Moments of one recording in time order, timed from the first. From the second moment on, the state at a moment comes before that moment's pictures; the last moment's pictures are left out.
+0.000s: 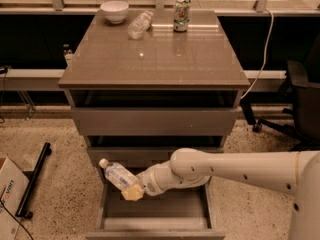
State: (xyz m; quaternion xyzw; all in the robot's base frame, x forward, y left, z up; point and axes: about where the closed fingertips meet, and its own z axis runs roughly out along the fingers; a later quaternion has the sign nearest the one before) arm 0.480 0.095 0.506 -0.42 0.80 0.36 0.23
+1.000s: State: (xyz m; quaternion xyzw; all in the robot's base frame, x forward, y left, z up) arm 0.508 0.079 0.393 -0.38 0.82 0.38 0.20
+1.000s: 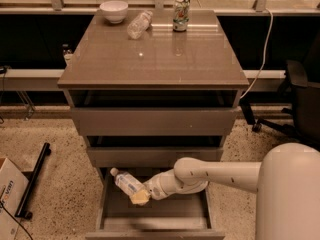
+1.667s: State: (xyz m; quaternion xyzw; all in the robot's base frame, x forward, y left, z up) arm 0.505 0.082 0.309 -0.33 0.84 0.40 0.16
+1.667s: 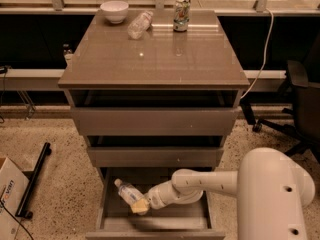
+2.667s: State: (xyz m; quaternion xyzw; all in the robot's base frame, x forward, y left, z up) arm 0.506 0.076 0.208 -0.24 0.89 0.38 0.11
